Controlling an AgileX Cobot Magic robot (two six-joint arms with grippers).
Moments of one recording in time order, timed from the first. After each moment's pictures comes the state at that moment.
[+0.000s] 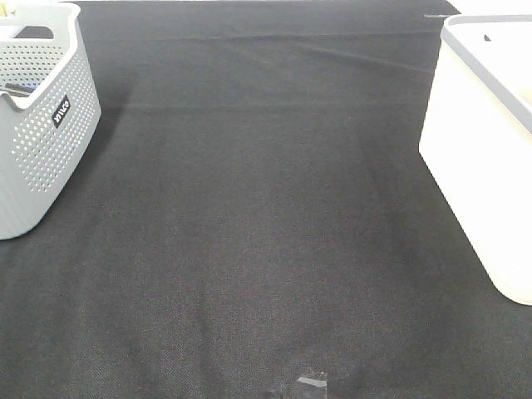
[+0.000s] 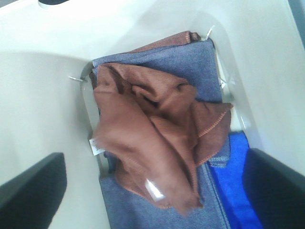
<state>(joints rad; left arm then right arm) 0.08 0.00 -0.50 0.01 1.05 0.01 -0.25 1.94 -1.94 0.10 1.22 -0.04</state>
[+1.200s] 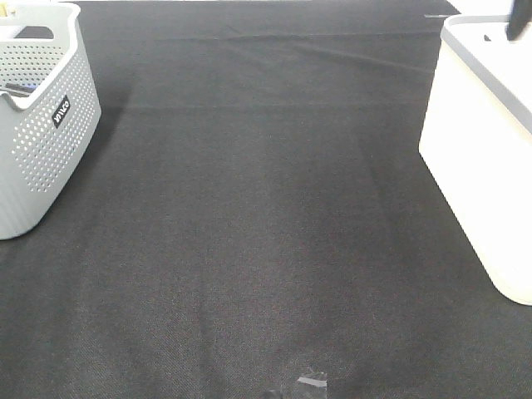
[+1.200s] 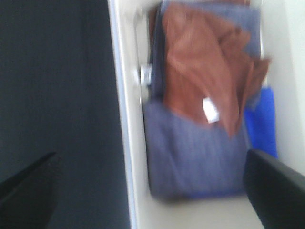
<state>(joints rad) 0.08 0.00 -0.50 0.01 1.05 0.01 0.16 1.51 -1.53 -0.16 1.22 0.16</state>
